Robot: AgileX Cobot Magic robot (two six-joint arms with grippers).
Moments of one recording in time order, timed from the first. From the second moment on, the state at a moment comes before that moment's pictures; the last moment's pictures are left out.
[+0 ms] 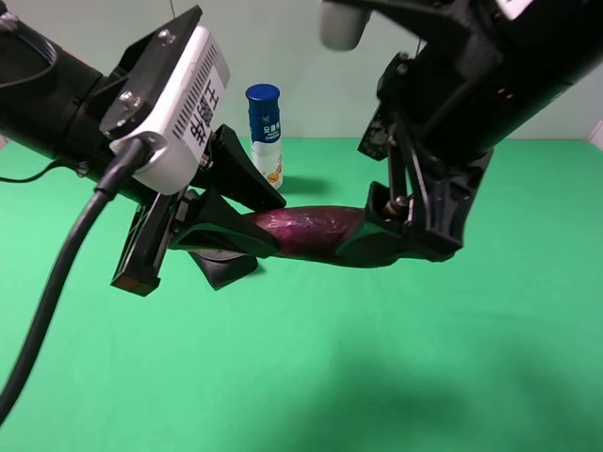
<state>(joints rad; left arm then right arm) -0.60 1.36 -0.88 -0.95 0.72 1.64 0.88 1.29 -1.19 0.09 1.02 -0.54</state>
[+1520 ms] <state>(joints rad) -0.60 1.36 -0.88 -0.95 0.72 1.64 0.88 0.69 -0.89 -0.06 1.16 -0.11</state>
